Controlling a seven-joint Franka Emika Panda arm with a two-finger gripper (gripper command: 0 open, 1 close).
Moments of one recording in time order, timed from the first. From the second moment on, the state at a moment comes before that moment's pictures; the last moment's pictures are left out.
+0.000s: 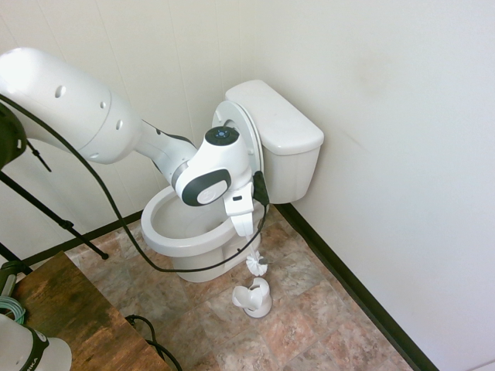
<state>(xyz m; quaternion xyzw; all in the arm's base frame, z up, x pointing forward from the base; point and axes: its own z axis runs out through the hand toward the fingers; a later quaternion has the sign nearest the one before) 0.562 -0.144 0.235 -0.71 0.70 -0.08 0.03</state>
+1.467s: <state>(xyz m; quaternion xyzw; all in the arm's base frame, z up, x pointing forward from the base) 0.619 -0.166 0.075 -0.70 0.72 -0.02 -0.01</state>
